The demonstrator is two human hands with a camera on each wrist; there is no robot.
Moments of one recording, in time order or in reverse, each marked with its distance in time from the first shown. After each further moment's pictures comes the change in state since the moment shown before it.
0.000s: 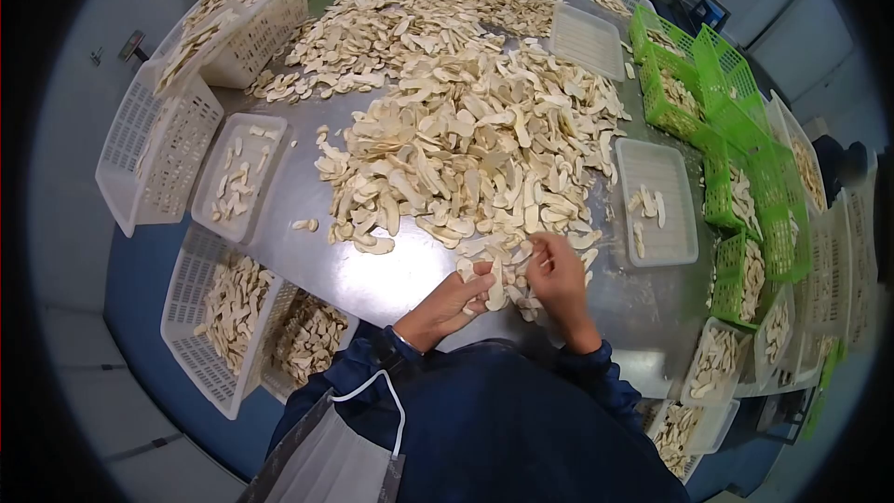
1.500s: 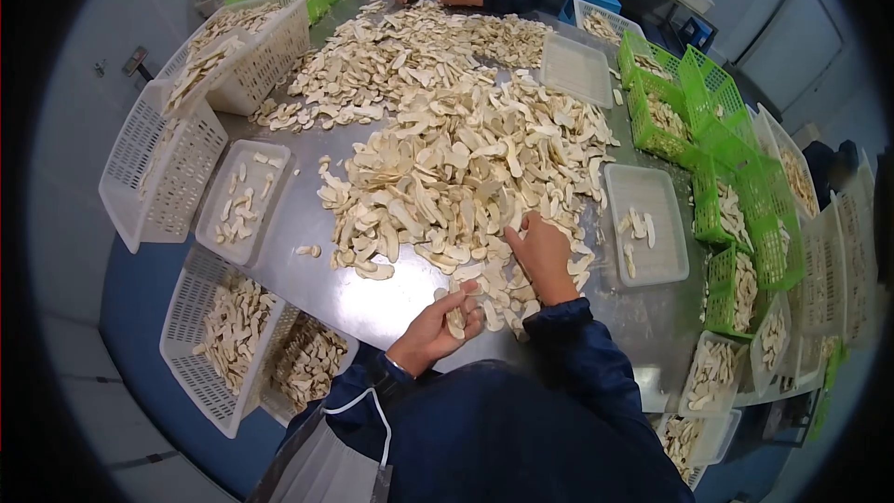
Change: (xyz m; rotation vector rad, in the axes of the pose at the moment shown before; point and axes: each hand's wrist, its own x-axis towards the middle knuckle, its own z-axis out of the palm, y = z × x) left_hand -0.013 -0.001 -0.024 -0.459 -0.133 -0.024; right_hand 0.076 0.047 0.037 -0.607 -0.104 0.101
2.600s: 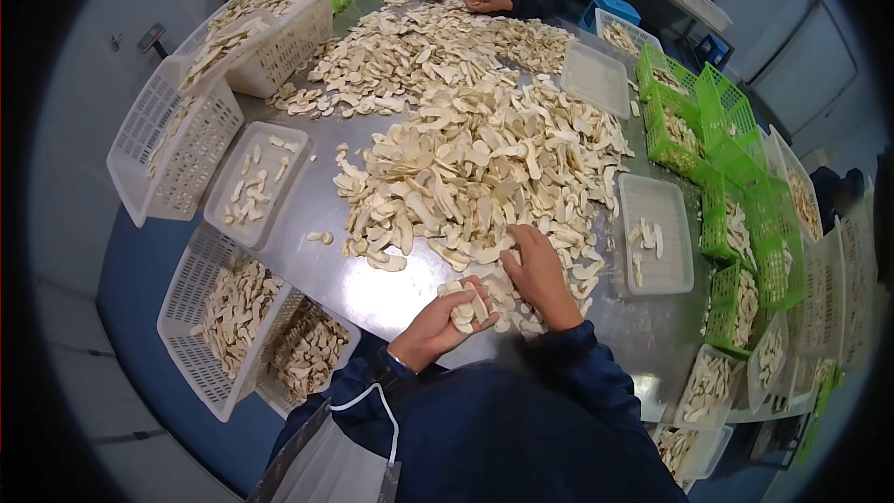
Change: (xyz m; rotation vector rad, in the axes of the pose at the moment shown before) left_hand -0.004 0.000 0.010 0.038 0.197 0.115; right_hand -0.034 -0.028 -0.013 0.405 0.003 -0.329
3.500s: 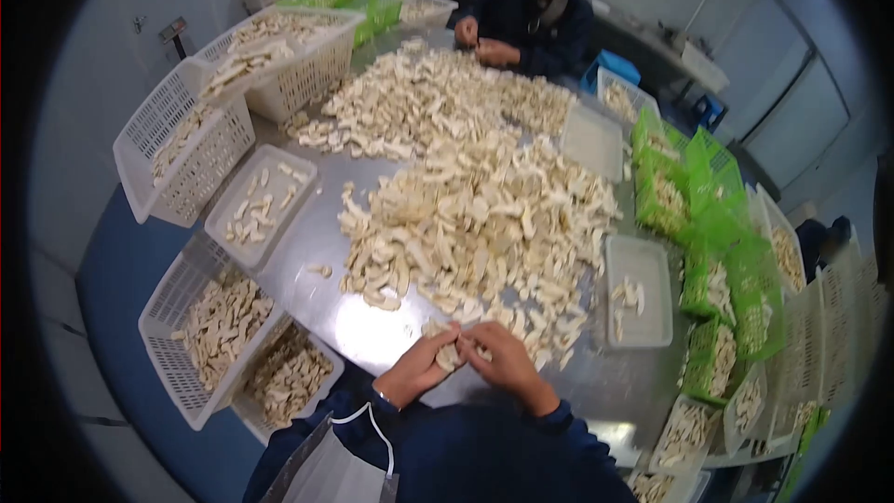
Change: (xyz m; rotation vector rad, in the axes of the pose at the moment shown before) left_hand -0.003 0.001 0.001 0.088 0.018 0.180; right_hand -0.039 -0.052 -0.012 0.265 -0.271 -0.160
